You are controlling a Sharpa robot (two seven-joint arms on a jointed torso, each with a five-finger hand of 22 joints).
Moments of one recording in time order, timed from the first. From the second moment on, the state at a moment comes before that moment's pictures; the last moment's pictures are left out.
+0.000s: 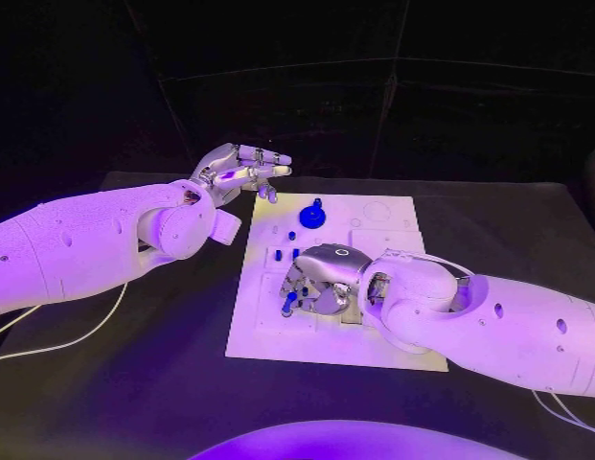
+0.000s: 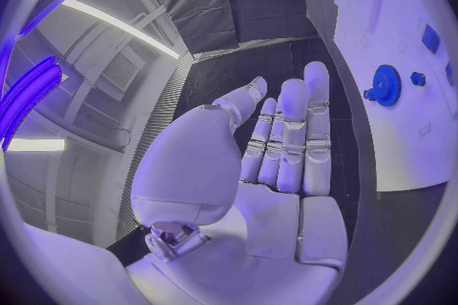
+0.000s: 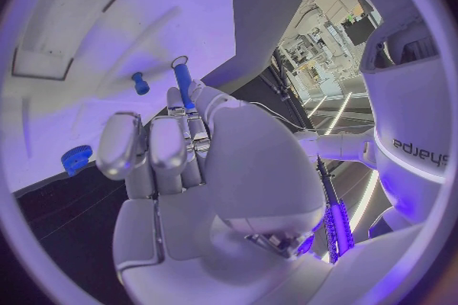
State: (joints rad) left arm 1.28 -0.79 -0.13 1.38 -0.07 -0.17 0.38; left_hand 1.30 -0.07 0.42 -0.11 0.05 0.98 0.19 0.12 0.07 1.00 0.12 0.27 0.07 1.21 0.03 0.98 0.52 0.17 1.19 0.13 0.61 0.68; right arm 1.05 -0.61 -0.02 1.67 -1.63 -0.16 -0.14; right_hand 1.49 -0.08 0.41 0.11 0.06 1.09 0.14 0.06 0.07 1.21 0.08 0.07 0.06 1.46 -0.01 1.22 0.96 0.09 1.32 0.09 1.35 1.17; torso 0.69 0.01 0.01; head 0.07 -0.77
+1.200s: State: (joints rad) left arm 1.28 -0.79 -0.13 1.37 -0.07 -0.17 0.38; left_hand 1.30 -0.07 0.42 -0.11 0.05 0.98 0.19 0.12 0.07 1.00 0.12 0.27 0.07 1.21 0.03 0.98 0.52 0.17 1.19 0.13 0.61 0.68; right arm 1.05 -0.58 -0.04 1.68 -1.75 -0.10 -0.19; right_hand 1.46 -0.10 0.42 0.10 0.07 1.09 0.15 0.07 0.07 1.21 0.08 0.07 0.06 1.46 -0.01 1.22 0.95 0.09 1.32 0.10 1.35 1.17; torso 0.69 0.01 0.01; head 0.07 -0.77
